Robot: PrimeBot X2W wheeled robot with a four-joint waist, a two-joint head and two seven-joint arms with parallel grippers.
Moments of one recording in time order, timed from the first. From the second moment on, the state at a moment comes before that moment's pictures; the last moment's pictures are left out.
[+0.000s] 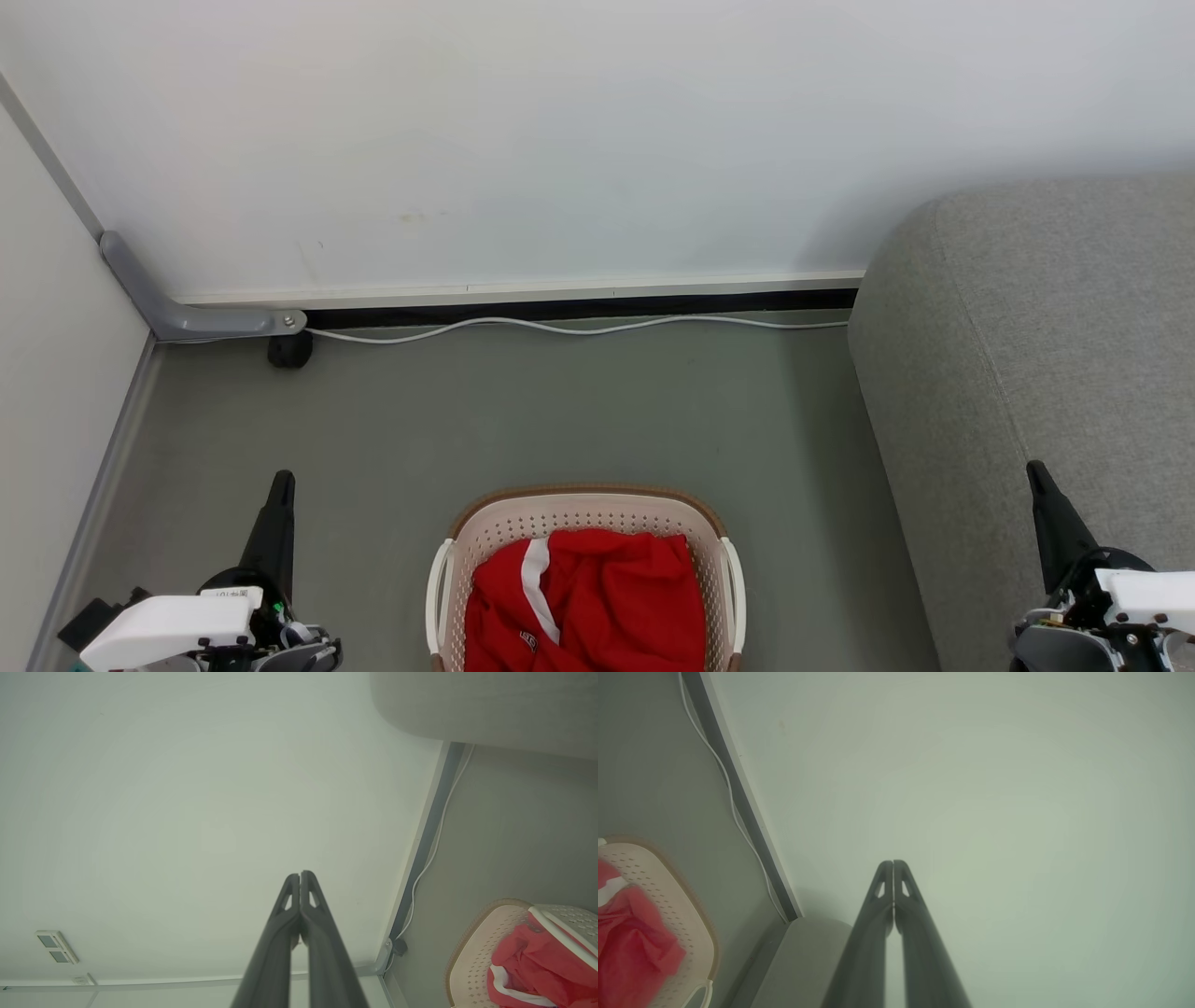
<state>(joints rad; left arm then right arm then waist) -0.05 0.03 0.08 0.27 -1.60 -0.12 0.11 -0.07 -0.04 -0.13 0.28 1.60 0.13 0.11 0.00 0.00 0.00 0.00</state>
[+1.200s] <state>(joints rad) -0.05 0.03 0.08 0.27 -1.60 -0.12 0.11 -0.07 -0.04 -0.13 0.28 1.60 0.13 0.11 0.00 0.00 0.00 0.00</state>
